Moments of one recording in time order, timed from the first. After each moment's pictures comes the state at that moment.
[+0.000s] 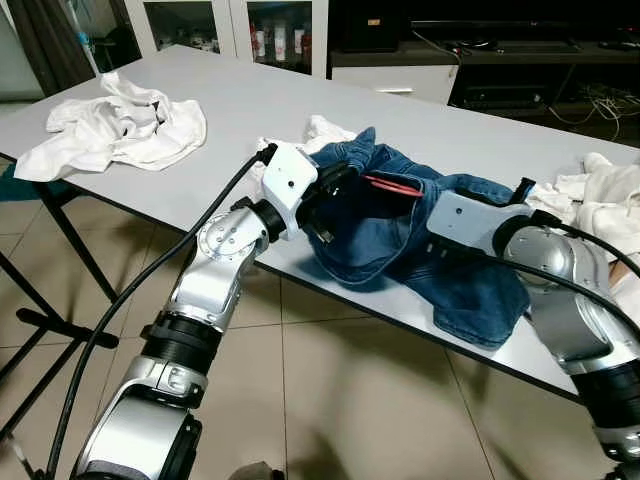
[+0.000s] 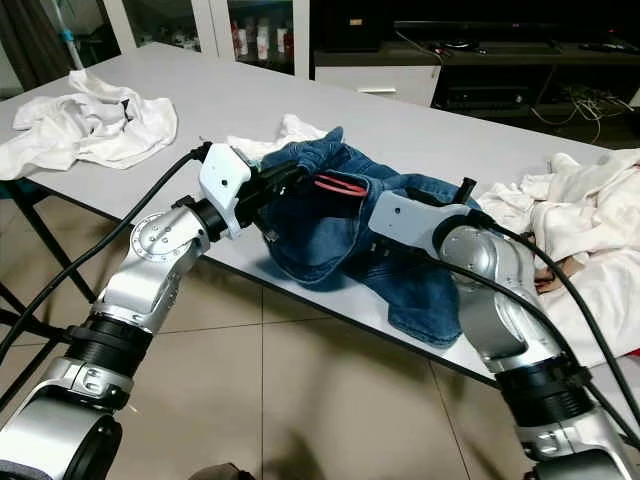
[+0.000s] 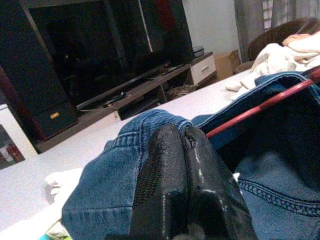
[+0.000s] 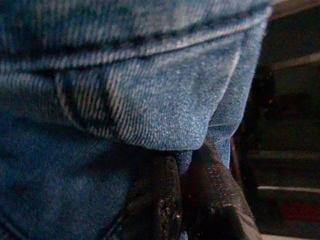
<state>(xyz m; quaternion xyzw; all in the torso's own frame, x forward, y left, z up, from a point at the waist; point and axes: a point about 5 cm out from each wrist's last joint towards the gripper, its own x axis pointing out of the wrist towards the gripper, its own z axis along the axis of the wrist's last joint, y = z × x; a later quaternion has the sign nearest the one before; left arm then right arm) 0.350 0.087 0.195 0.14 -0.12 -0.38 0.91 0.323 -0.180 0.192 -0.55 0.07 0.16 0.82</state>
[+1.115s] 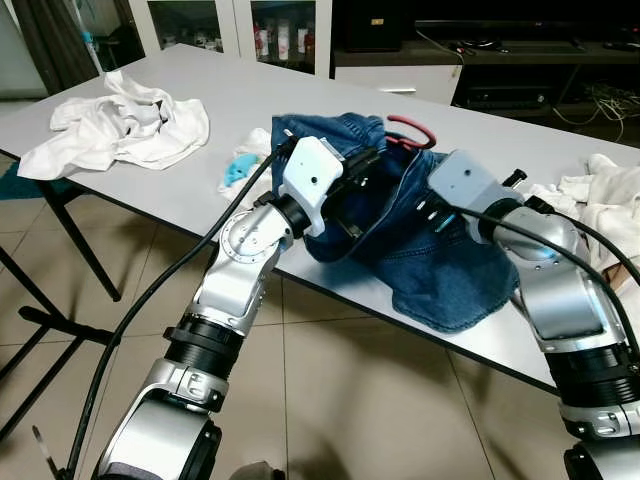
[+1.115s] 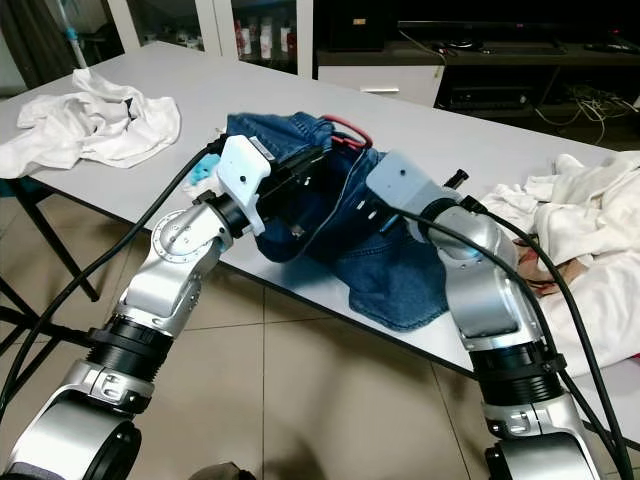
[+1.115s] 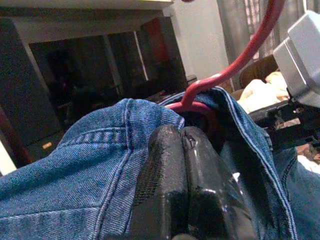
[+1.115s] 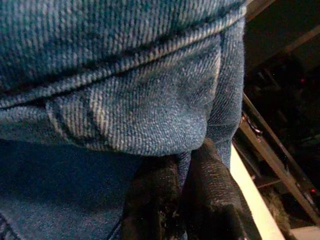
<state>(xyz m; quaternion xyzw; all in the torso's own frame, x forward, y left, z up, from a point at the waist) 0.338 0.053 0.211 0.12 -0.18 -0.41 0.89 0.333 -0.168 0.209 -0.37 0.04 0.17 0.91</state>
